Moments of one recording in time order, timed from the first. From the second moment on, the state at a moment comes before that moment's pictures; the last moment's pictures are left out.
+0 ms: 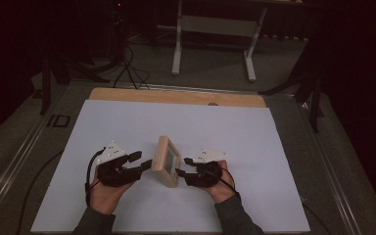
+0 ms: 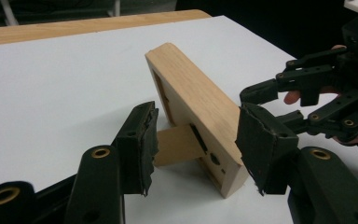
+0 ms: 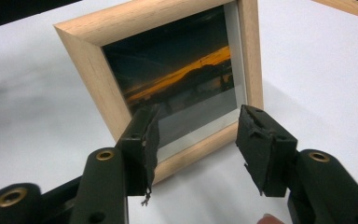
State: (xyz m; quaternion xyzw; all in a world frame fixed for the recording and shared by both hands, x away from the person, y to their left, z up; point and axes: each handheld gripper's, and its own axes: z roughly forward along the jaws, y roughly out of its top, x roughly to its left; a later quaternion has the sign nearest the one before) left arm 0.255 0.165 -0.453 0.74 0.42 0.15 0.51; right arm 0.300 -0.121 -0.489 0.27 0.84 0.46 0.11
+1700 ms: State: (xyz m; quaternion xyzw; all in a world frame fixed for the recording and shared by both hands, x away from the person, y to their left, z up) left arm 0.265 0.121 -0.478 0.76 0.42 0.13 0.48; right arm 0.301 -0.120 -0.487 0.28 0.84 0.45 0.12
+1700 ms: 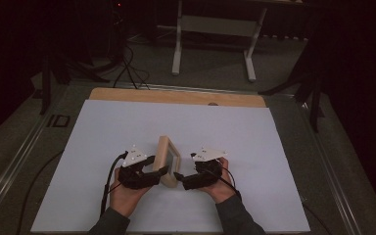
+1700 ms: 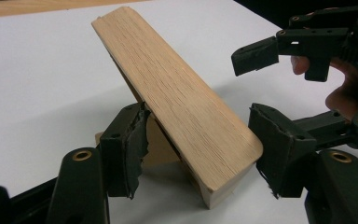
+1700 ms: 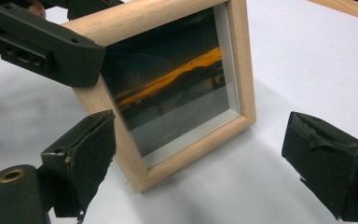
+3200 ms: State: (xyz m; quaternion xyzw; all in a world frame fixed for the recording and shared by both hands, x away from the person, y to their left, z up) left arm 0.269 0.118 -0.482 0.75 0.42 0.10 0.49; right arm 0.302 -0.140 -0.470 0.28 0.81 0.49 0.14
